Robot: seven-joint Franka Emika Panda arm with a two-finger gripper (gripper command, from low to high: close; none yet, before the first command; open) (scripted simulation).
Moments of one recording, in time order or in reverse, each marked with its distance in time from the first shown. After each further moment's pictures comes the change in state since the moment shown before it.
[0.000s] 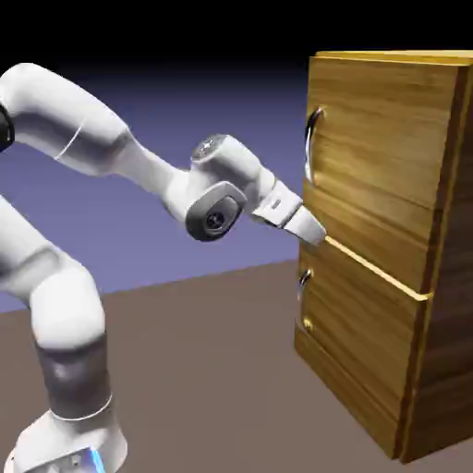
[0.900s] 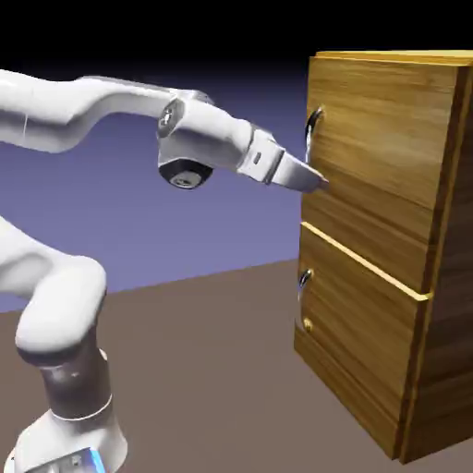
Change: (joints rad) arm -0.344 -0.225 0.408 0.143 1.174 -0.048 -0.813
